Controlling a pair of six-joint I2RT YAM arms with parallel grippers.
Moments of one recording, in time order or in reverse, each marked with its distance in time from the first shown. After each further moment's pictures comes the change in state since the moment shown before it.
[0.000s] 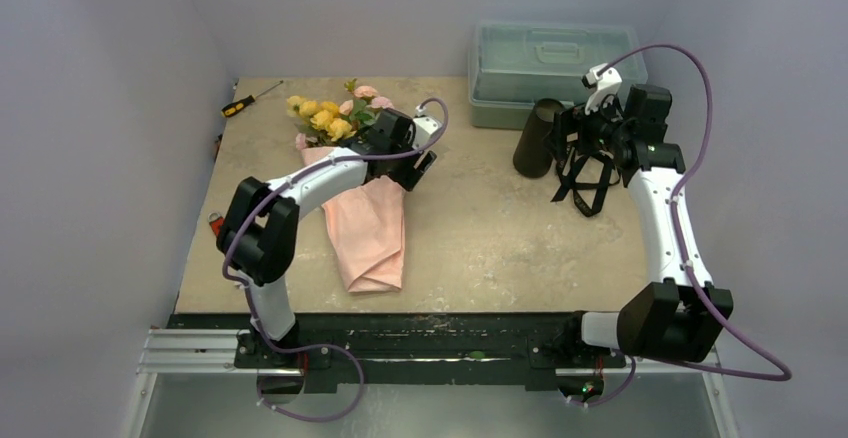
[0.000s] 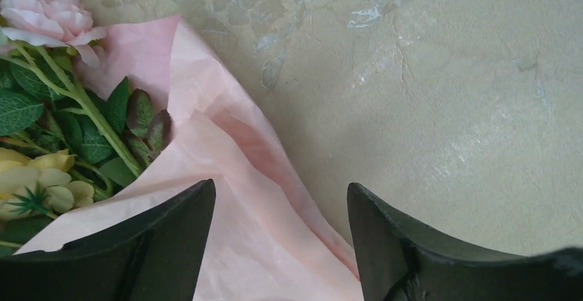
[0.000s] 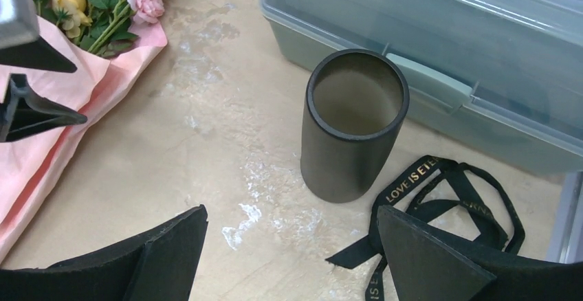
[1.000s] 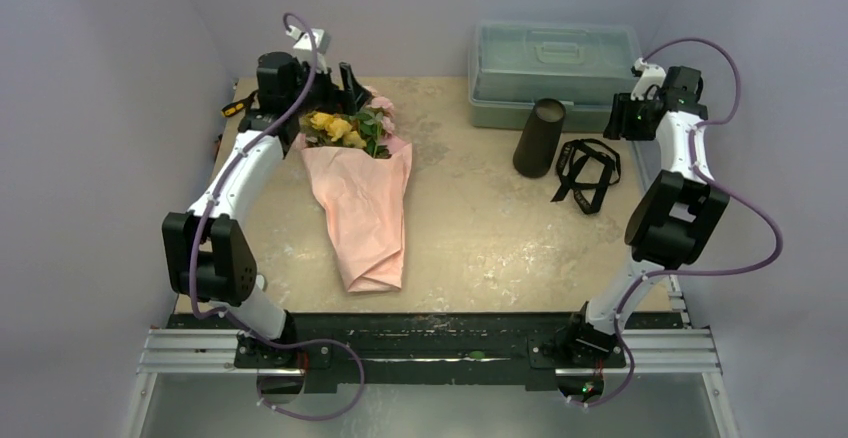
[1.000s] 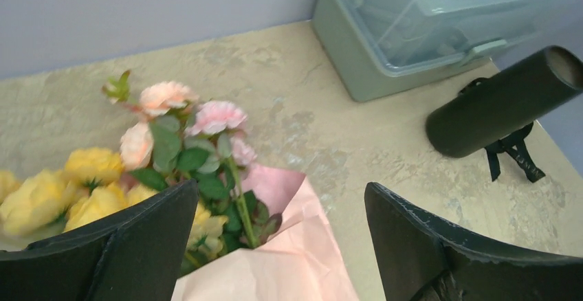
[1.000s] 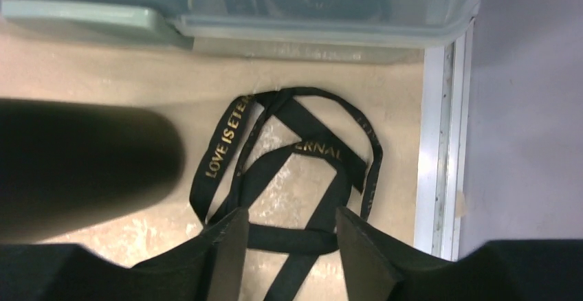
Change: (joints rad) left arm 0.394 -0.206 0.041 0.303 0.379 -0.338; right arm -0.256 0.591 0.406 -0.113 0.194 -0.009
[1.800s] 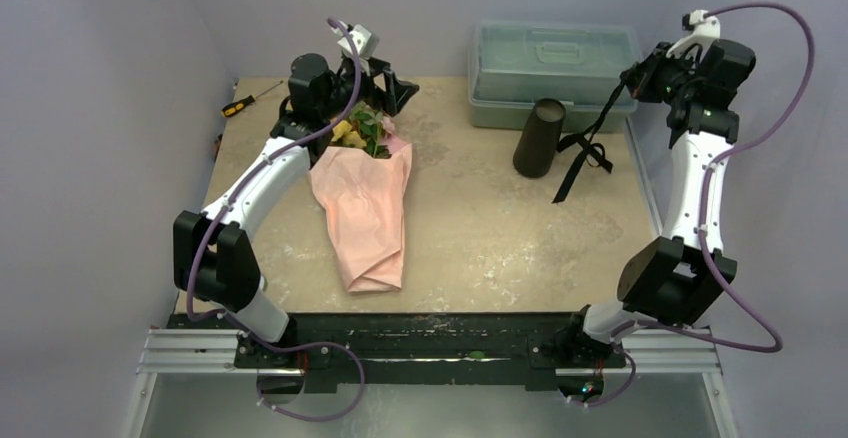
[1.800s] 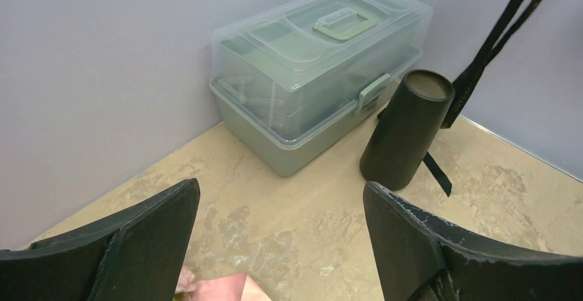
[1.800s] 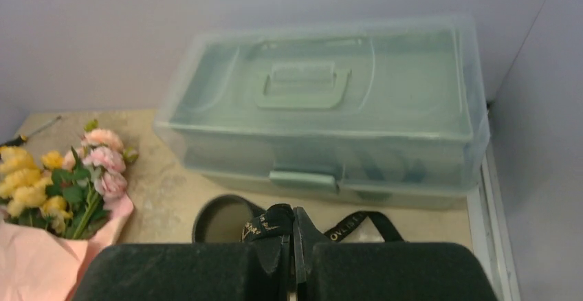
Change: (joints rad) left arm -0.172 -0.008 -0.017 0.300 0.083 0.068; right arm -0.003 -0.367 -0.011 0.258 -0.236 0.373
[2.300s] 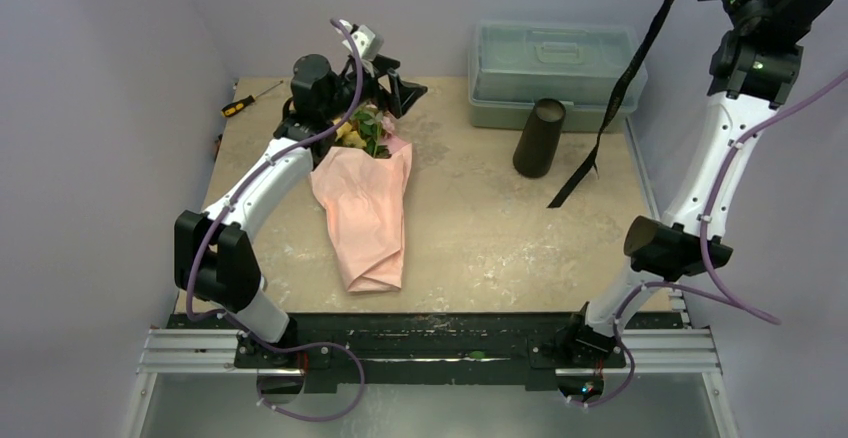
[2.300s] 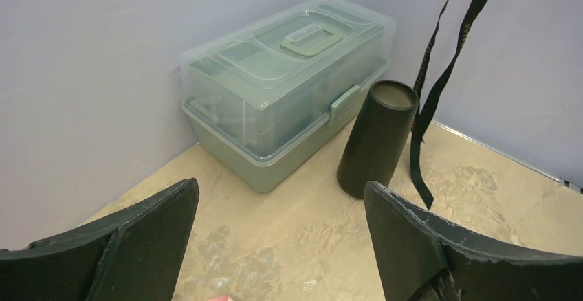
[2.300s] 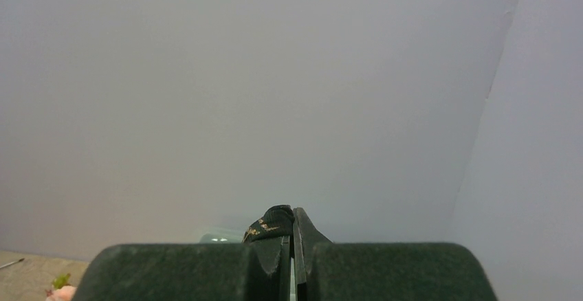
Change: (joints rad) left arm -0.021 0.000 0.000 0.056 0.052 -0.026; right arm 0.000 0.285 0.840 -0.060 0.055 0.041
